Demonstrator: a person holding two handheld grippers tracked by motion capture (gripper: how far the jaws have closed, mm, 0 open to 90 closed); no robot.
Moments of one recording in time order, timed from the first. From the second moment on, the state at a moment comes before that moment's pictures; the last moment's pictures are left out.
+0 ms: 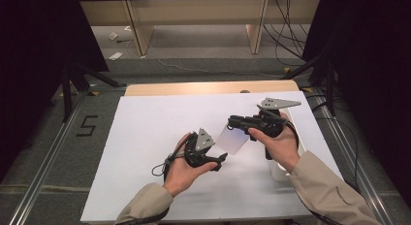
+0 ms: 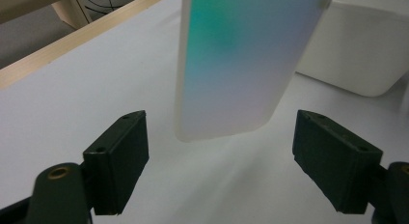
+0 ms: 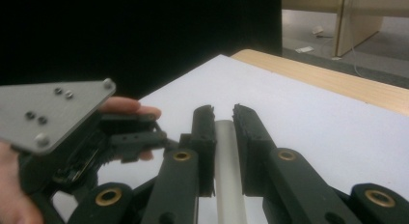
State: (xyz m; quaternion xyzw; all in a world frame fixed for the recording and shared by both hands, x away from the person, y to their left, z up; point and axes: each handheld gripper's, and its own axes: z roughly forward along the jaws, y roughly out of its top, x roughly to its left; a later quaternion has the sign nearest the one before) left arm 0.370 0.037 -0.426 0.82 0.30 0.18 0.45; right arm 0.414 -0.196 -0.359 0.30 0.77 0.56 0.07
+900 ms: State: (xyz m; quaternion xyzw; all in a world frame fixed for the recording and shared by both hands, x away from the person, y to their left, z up) left arm 0.372 0.038 -0.428 0.83 0.26 0.16 0.46; right arm 0.414 -0.197 -0.352 0.21 0.84 0.49 0.05
